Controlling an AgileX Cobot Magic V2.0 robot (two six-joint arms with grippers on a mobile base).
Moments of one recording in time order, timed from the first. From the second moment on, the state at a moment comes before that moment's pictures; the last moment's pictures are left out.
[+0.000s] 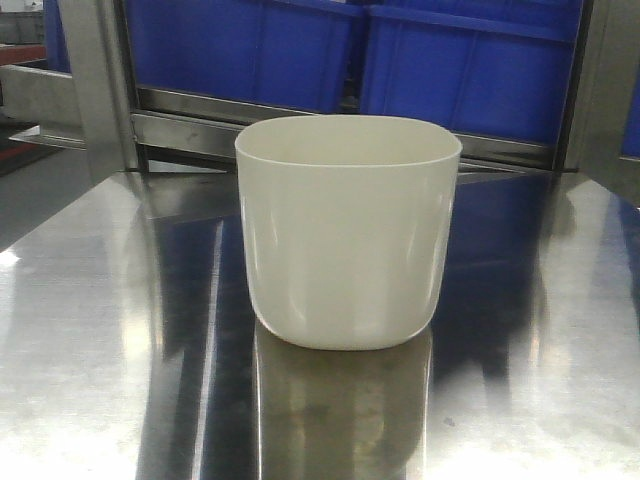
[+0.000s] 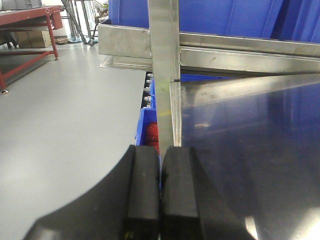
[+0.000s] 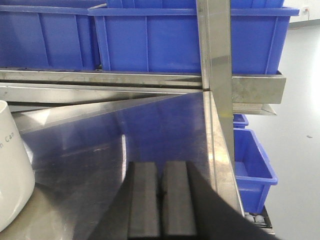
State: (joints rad) left arm -0.09 -0.01 0.01 0.00 0.16 0.04; right arm 0.05 -0.01 0.03 0.12 0.08 0.07
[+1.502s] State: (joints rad) left arm -0.09 -0.01 0.01 0.00 0.16 0.04; right arm 0.05 -0.01 0.03 0.12 0.07 0.07
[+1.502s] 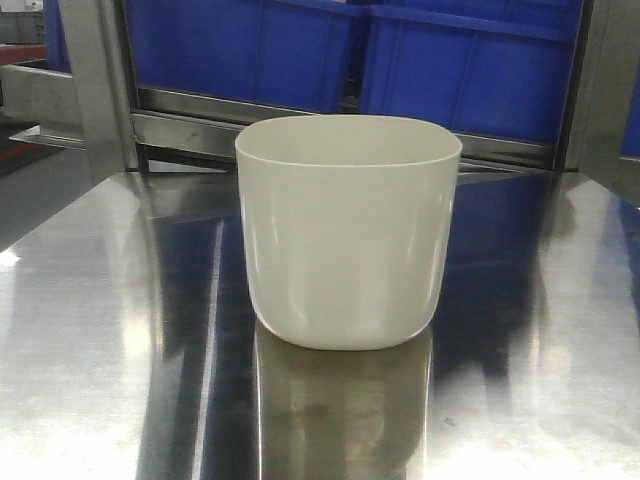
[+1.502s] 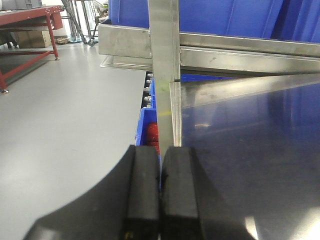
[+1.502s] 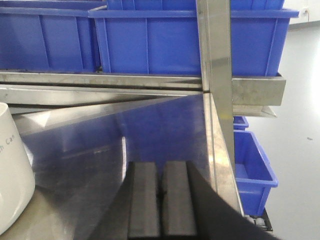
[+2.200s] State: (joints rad) left arm -0.09 -0.01 0.01 0.00 0.16 0.04; right arm 0.05 0.37 -0.24 0.12 0.05 0.07
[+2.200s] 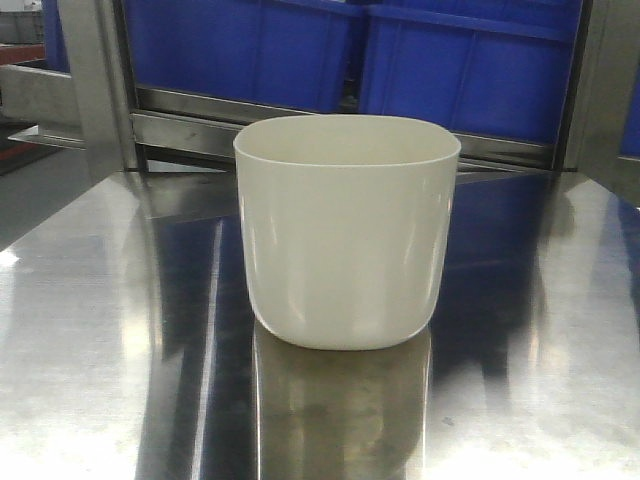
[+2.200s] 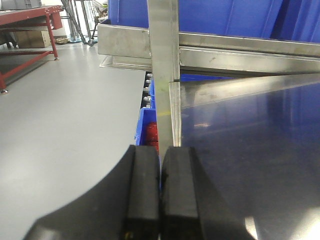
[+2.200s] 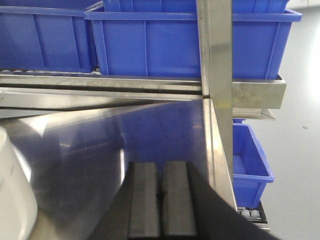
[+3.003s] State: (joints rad) left arm -0.09 -0.01 0.01 0.00 0.16 0.04; right arm 0.27 1.24 -1.13 0.18 0.76 0.04
